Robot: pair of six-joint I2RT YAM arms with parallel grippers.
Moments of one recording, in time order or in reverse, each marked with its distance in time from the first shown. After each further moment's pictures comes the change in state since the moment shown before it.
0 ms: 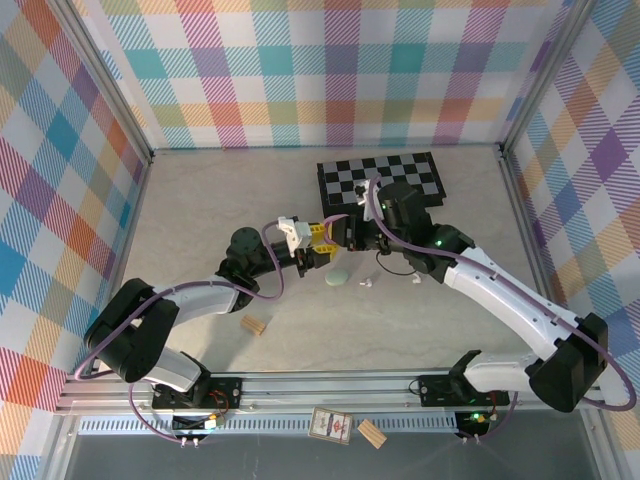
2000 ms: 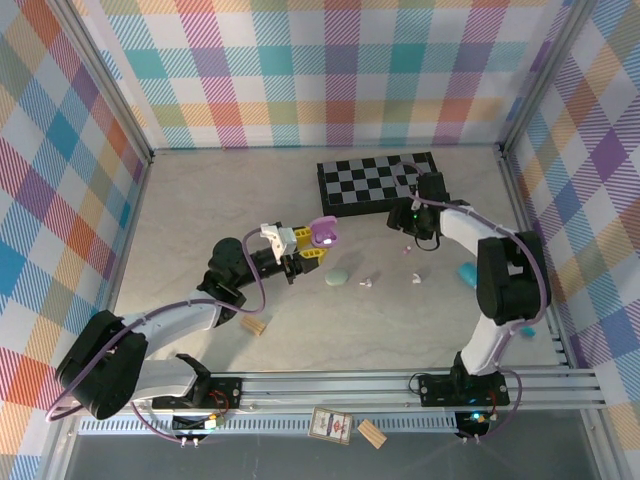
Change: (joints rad) left arm 0.010 -0.225 -0.093 -0.103 -0.062 -0.015; right arm -0.524 0.534 0.002 0.045 0.086 -0.174
